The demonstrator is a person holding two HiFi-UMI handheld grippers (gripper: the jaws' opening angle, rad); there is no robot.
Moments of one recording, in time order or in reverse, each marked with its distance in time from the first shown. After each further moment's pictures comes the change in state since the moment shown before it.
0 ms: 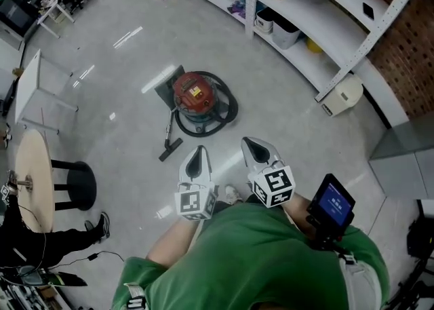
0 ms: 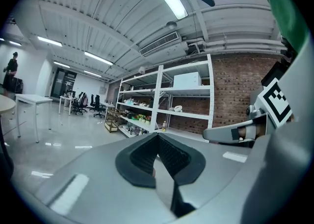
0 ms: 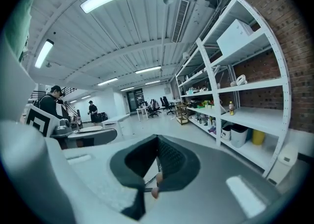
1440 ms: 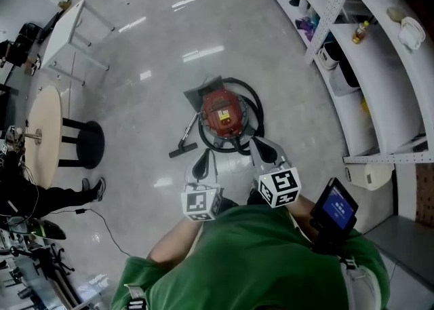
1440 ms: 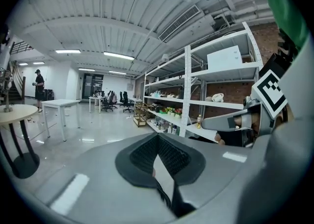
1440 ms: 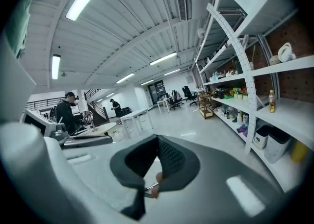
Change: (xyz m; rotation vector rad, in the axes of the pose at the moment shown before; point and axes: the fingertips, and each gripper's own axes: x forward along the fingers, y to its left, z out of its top) left arm 0.235 0.087 0.003 0.006 0.121 0.386; right arm 0.266 -0.143 0.071 -0.002 0.122 0.349
